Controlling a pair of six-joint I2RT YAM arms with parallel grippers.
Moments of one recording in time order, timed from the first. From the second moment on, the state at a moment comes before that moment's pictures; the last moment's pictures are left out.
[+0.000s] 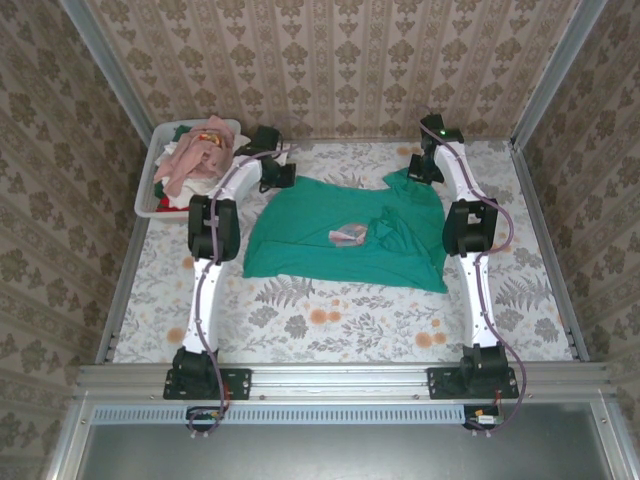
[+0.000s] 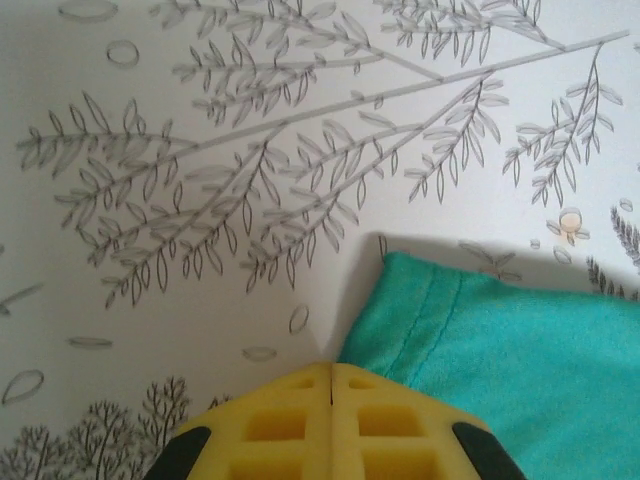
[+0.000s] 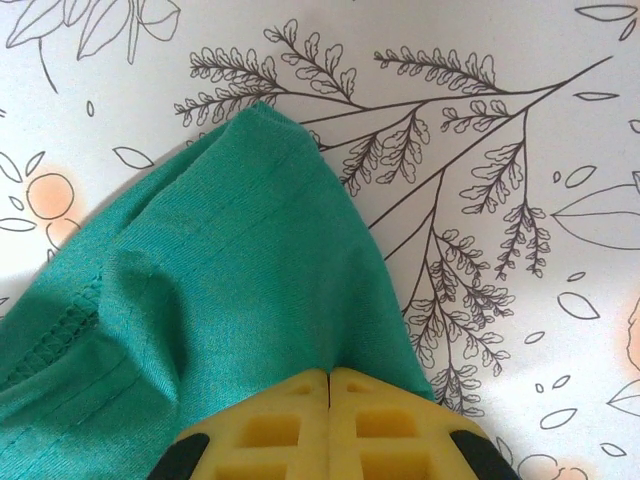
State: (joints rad) left arm -0.28 2.56 2.24 -0.74 0.25 -0.13; right arm 0.02 2.75 2.69 -1.18 0.02 0.33
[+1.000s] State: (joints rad) left arm -0.20 1.89 1.45 -0.47 0.29 -0.14; right arm 0.03 1.89 1.58 -0.62 -0.04 0.32
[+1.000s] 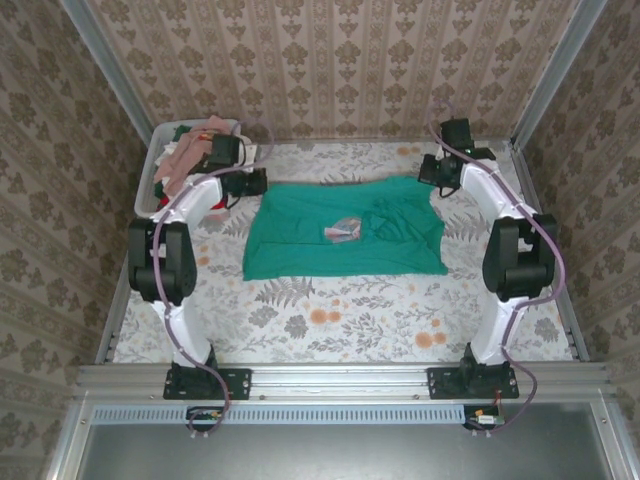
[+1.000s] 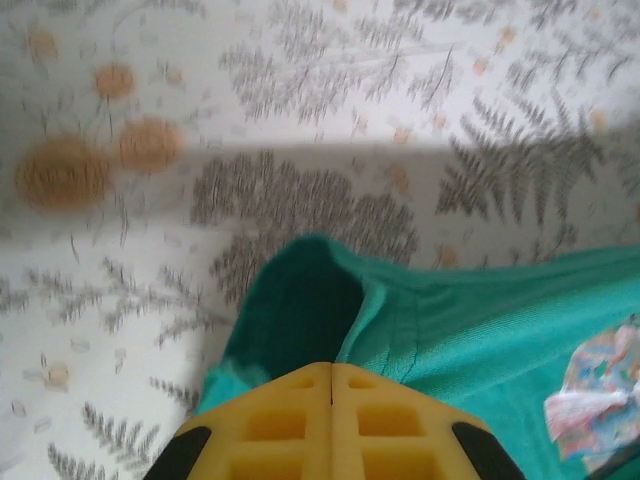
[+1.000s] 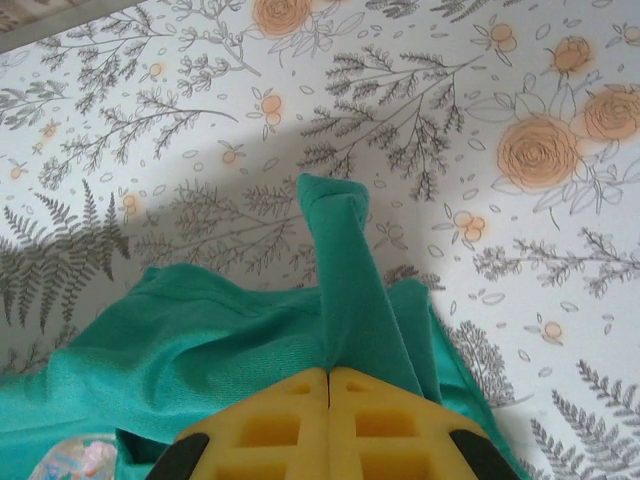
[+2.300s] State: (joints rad) left arm -0.21 1.71 1.17 -0.41 0.21 -0.26; right arm 0.03 1.71 1.29 -0.57 -0.04 0.38
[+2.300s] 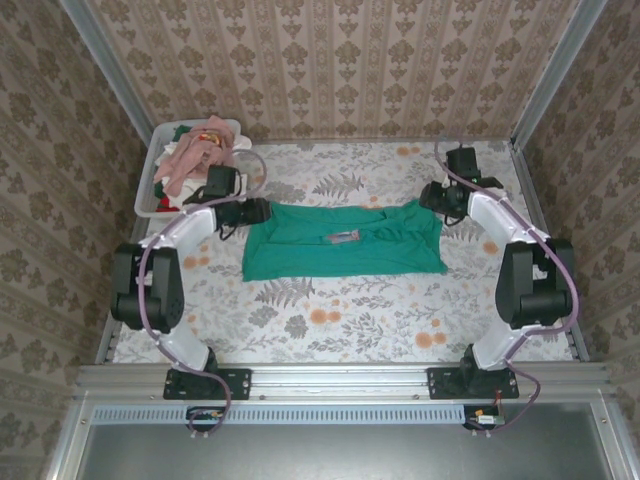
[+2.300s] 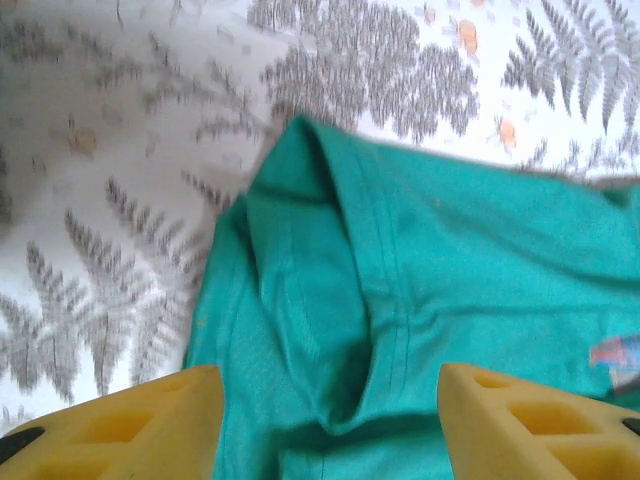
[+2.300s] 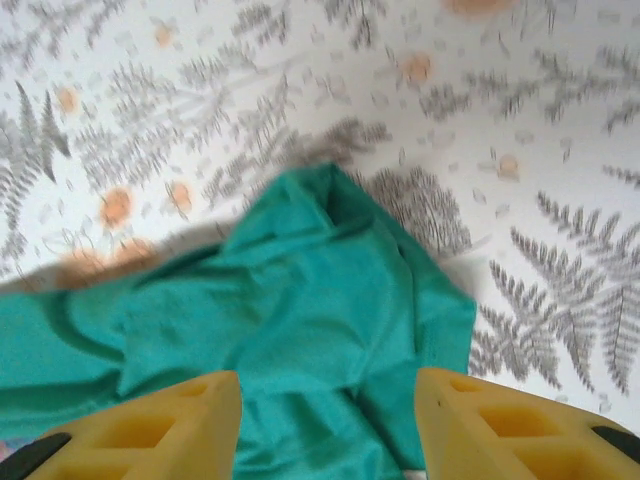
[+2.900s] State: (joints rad) left arm -0.26 2.07 1.47 -0.55 0.19 -0.22; right arm 0.23 2.05 1.56 -0.70 0.02 0.30
